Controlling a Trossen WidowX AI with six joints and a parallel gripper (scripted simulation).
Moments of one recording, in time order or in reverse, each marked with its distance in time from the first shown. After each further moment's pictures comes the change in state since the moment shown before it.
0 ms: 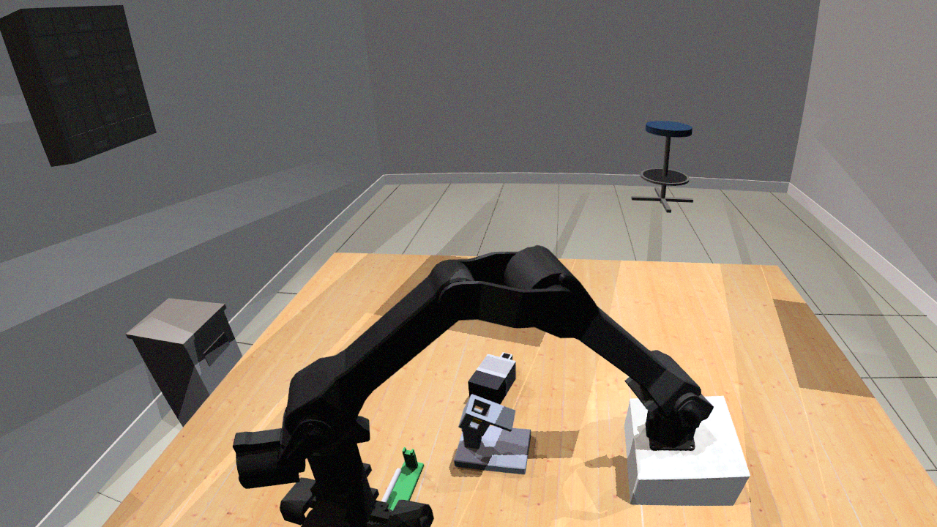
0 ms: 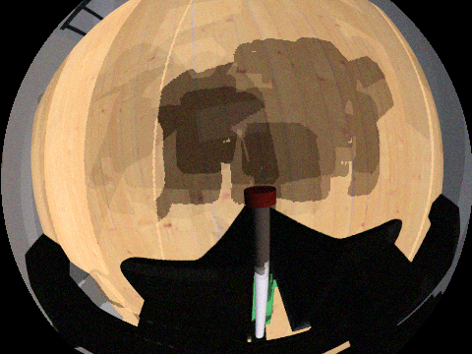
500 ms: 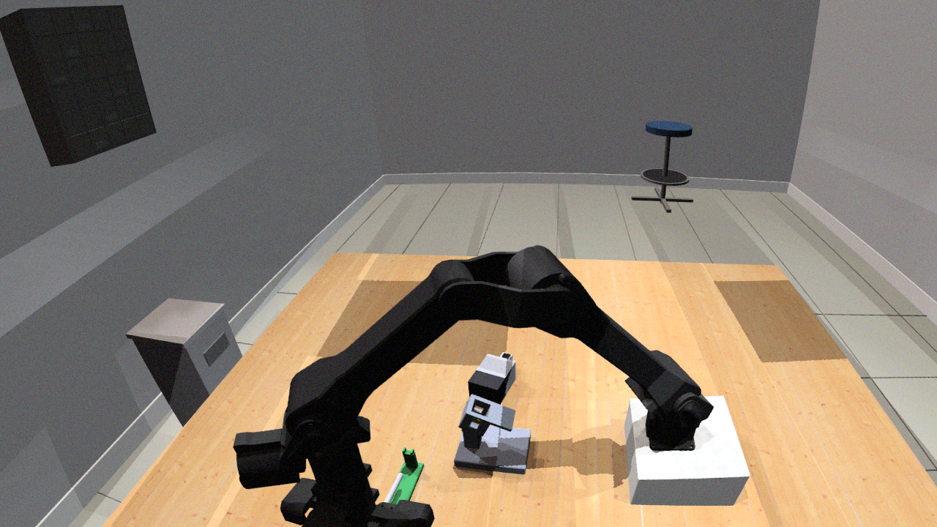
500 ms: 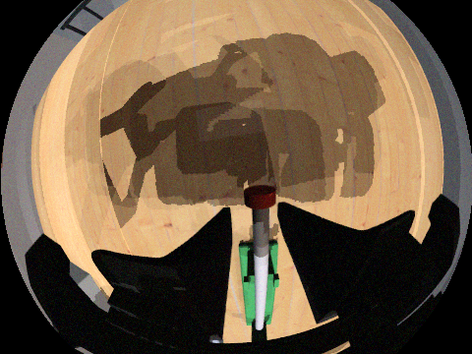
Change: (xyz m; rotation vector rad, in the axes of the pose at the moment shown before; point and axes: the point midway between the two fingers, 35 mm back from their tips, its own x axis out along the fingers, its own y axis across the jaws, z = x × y) arm 0.001 0.001 -0.001 0.001 0.001 0.003
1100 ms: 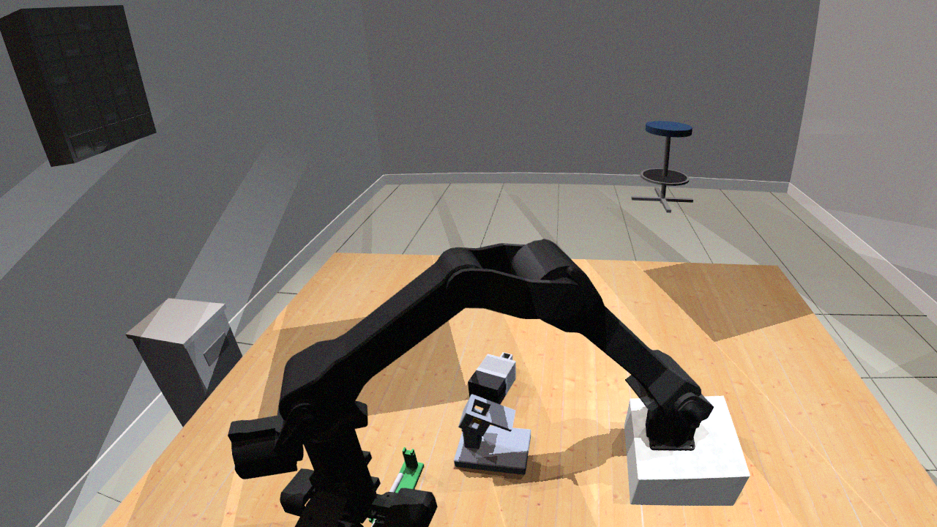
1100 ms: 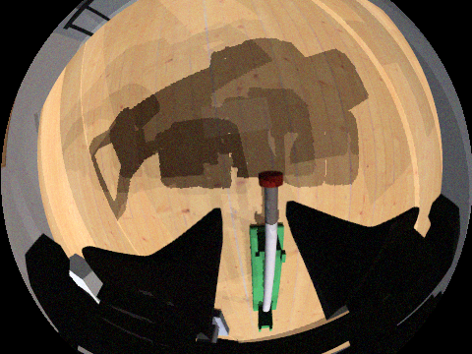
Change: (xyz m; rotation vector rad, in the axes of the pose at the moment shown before) arm -0.021 0.009 0.000 0.003 0.016 0.029
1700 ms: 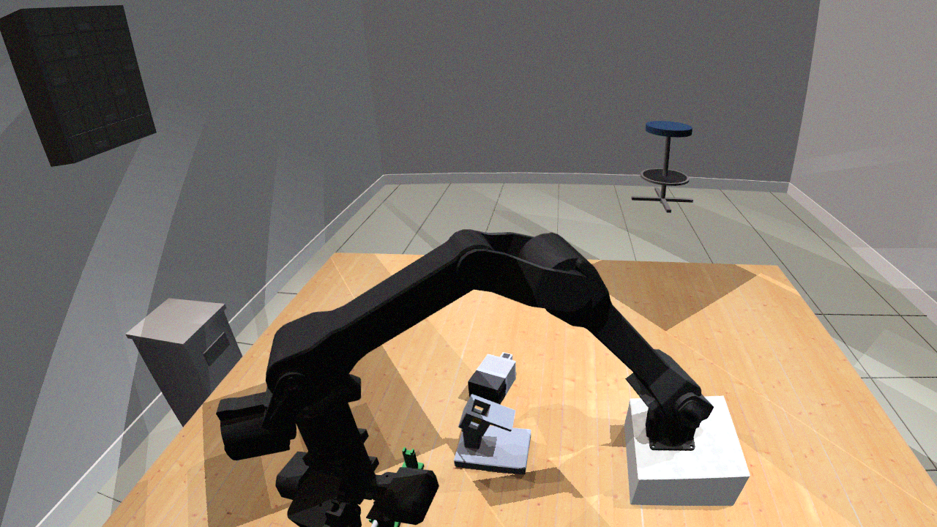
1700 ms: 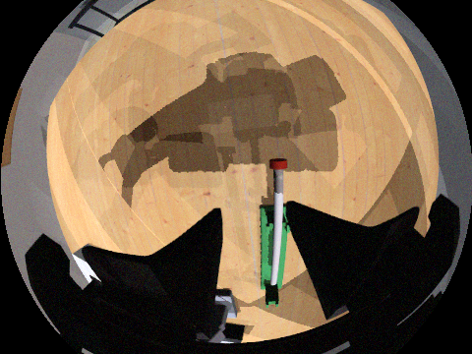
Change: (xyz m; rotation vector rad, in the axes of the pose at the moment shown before) arm -0.036 0.012 0.002 0.003 0.020 0.036
